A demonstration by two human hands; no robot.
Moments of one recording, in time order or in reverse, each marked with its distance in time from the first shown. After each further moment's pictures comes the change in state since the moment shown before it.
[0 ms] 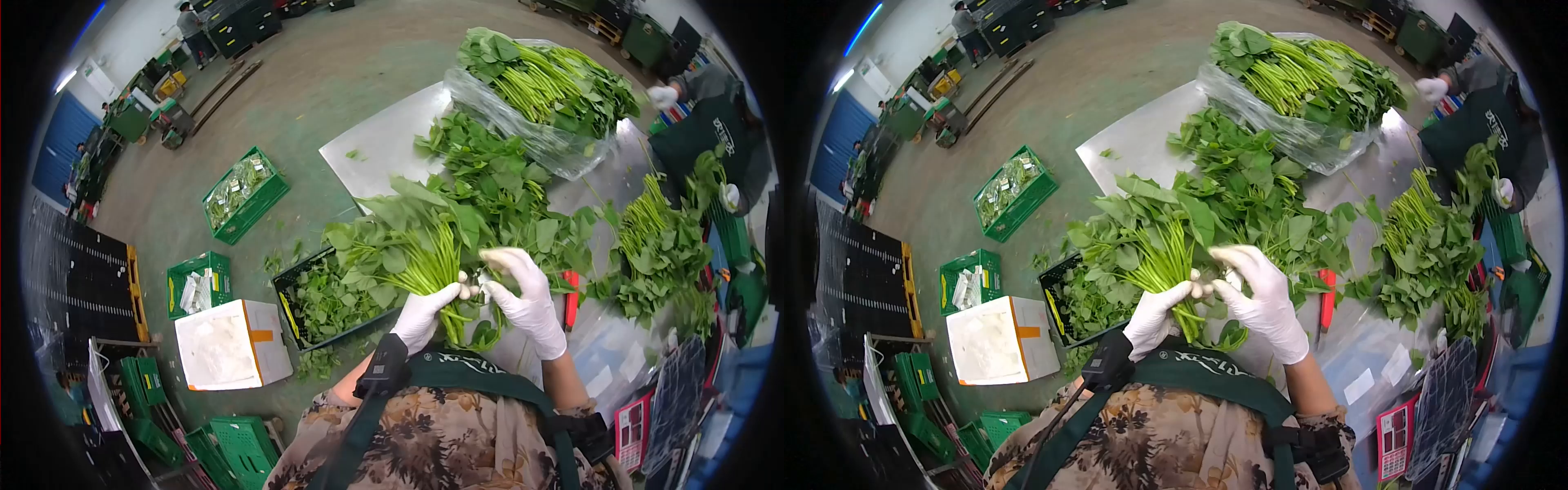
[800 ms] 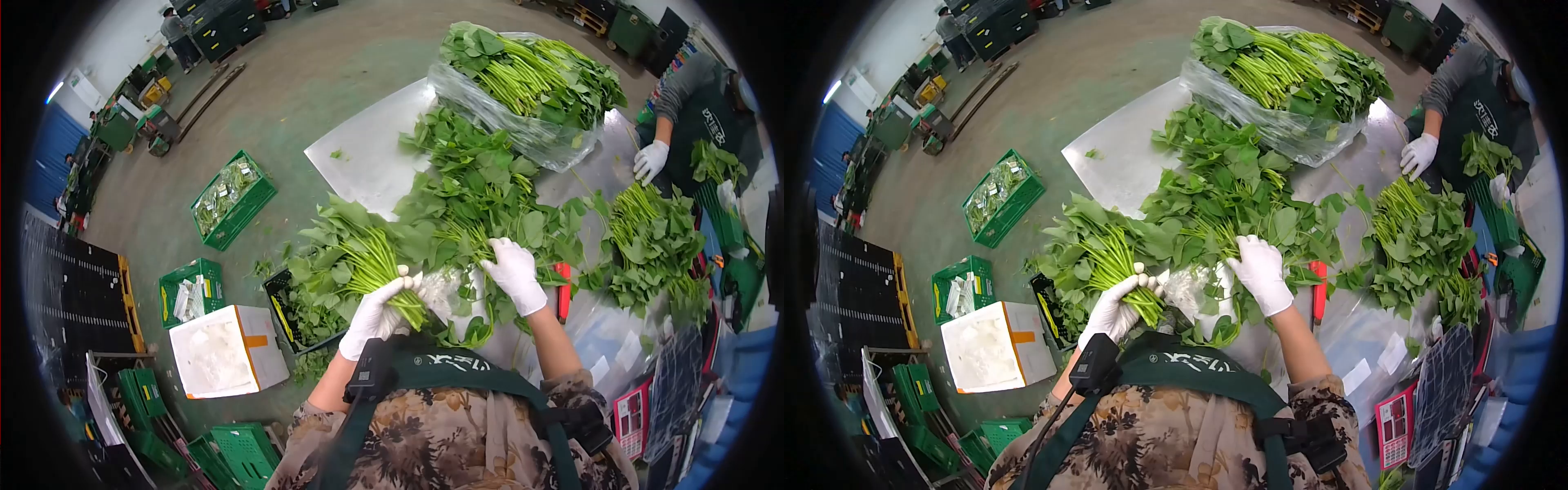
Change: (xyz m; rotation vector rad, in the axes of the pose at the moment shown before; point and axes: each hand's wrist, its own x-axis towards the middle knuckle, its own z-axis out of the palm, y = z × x) left_hand -0.012 0.014 -0.044 -0.410 0.231 -0.042; right_hand 0.011 0.107 0.023 -0.774 0.023 0.226
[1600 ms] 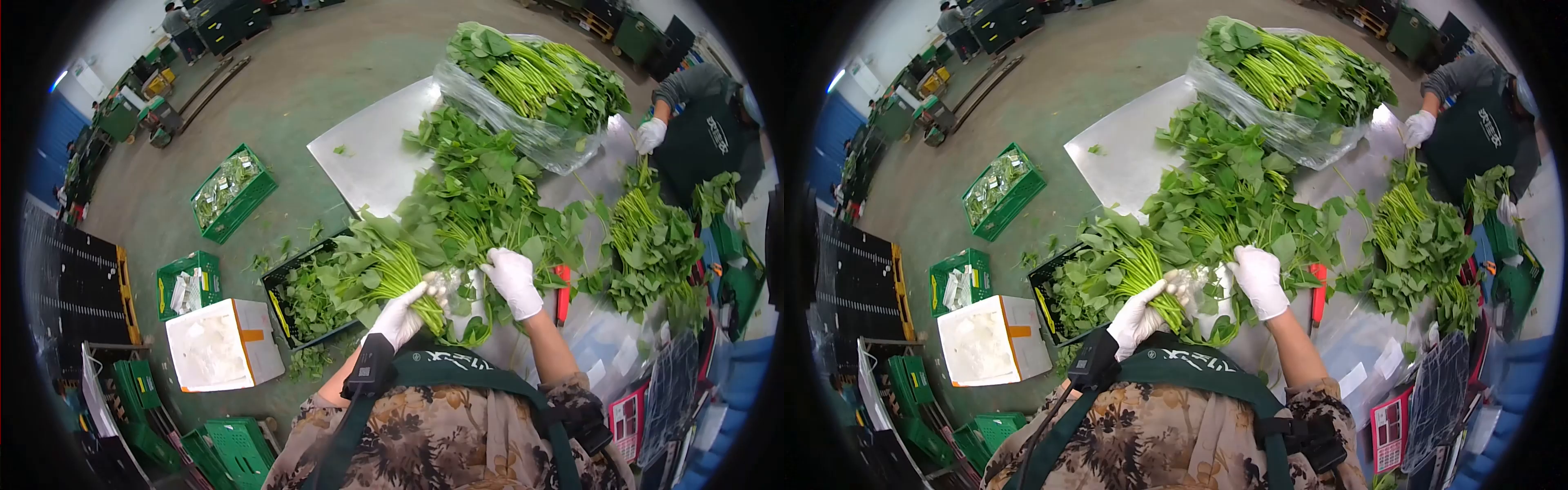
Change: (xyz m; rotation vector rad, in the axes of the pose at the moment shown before) left_hand 0.023 -0.037 -0.023 -0.122 -0.114 -0.213; right_hand -0.007 -0.002 0.010 -0.025 -0.074 0.011
